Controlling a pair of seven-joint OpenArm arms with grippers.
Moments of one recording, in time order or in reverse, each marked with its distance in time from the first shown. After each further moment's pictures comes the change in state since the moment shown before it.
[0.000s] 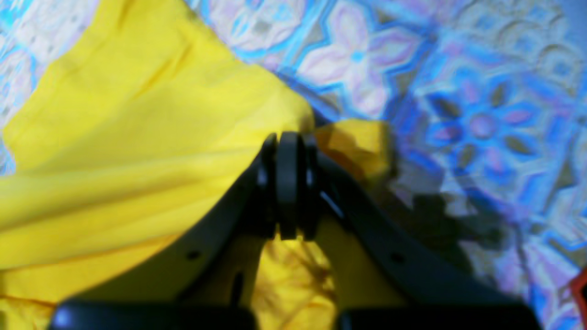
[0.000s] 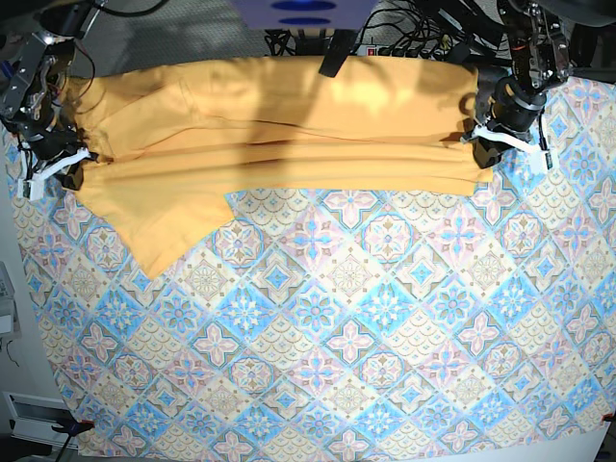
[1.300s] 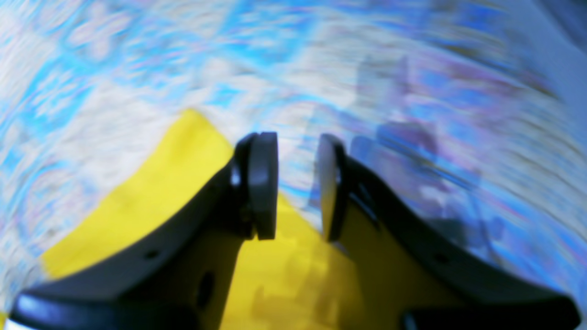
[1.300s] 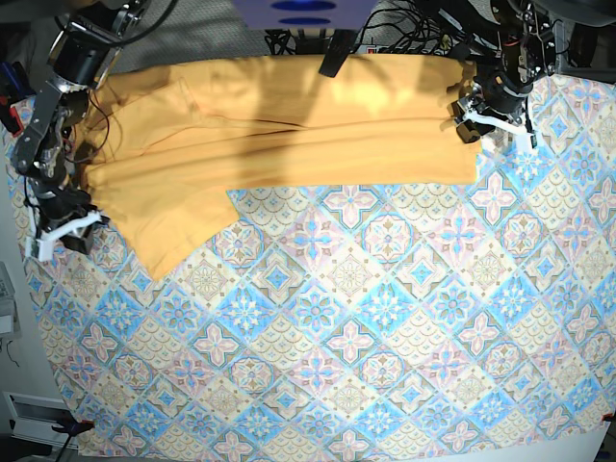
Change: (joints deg) left arm -1.9 0.1 2.2 -11.6 0.2 0.4 -0.1; right arm 15.0 -4.0 -7.7 -0.7 -8.0 -5.2 0.7
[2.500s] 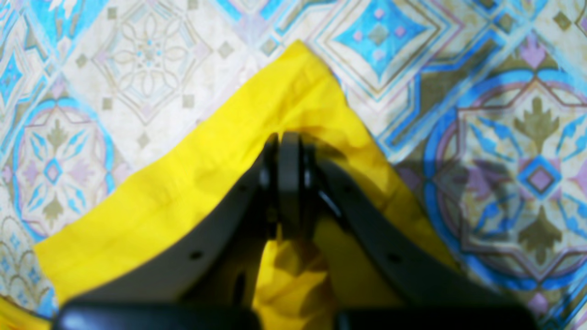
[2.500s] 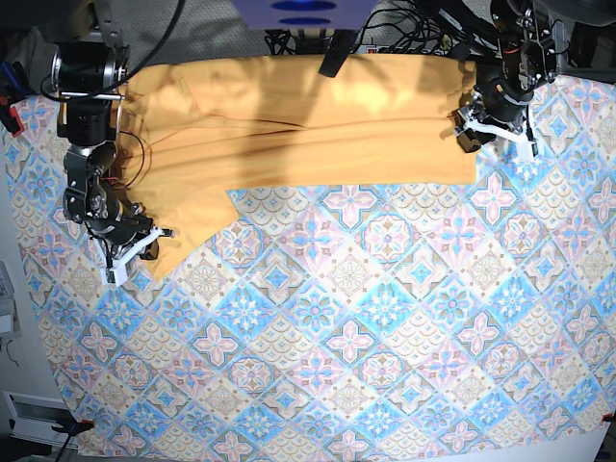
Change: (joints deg) left arm -1.6 0.0 -0.1 0.0 0.0 0.0 0.0; right arm 14.8 3.3 -19.9 -31.1 0.6 0.7 5.7
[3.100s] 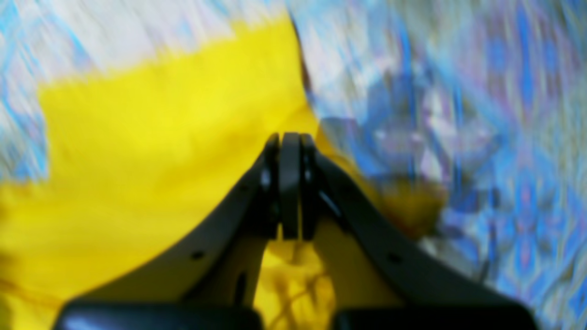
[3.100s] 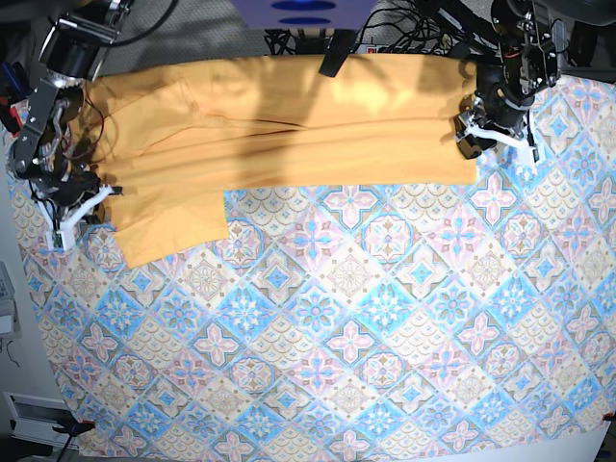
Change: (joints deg) left arm -1.3 0.1 0.0 0.0 0.0 0.0 0.0; right arm -21.3 -0.2 20.0 38.2 2.2 5.5 -21.2
